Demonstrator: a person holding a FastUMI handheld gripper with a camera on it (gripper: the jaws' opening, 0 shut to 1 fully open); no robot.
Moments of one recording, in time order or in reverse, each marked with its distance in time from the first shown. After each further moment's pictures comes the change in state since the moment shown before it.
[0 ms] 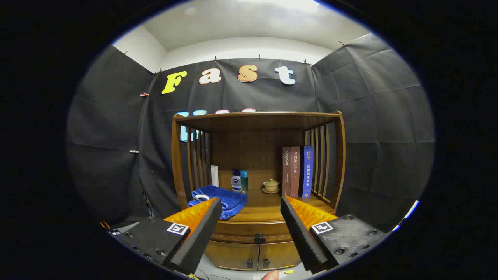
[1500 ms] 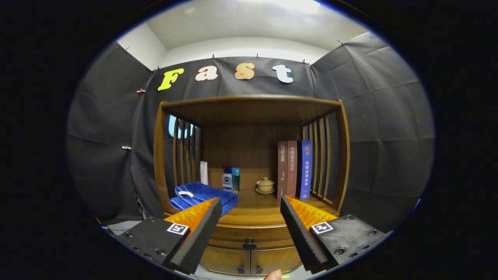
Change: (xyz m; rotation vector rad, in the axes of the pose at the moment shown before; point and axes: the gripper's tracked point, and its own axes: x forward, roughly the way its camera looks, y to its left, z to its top) arm 0.064 -0.024 -0.072 -0.023 -0.001 -0.010
